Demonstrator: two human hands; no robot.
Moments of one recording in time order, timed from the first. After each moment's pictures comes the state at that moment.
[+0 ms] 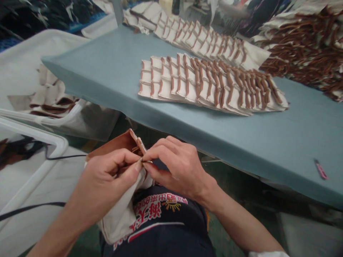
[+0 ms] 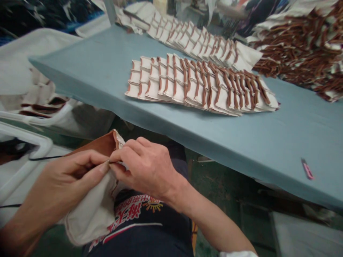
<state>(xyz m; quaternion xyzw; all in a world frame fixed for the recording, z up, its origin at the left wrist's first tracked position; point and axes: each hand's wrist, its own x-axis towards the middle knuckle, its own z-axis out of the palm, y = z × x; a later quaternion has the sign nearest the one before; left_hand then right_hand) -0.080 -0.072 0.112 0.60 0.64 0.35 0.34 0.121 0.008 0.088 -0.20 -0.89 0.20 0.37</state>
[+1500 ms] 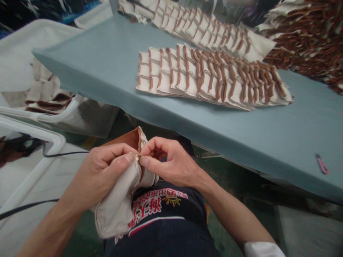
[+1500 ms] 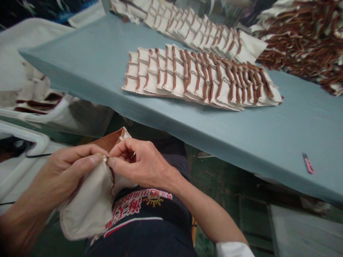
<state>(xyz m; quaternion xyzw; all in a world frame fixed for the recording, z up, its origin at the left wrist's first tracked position) -0.092 -0.064 0.099 0.50 0.61 0.37 0.48 0.106 0.006 0.084 -0.30 -0.60 0.70 0.25</state>
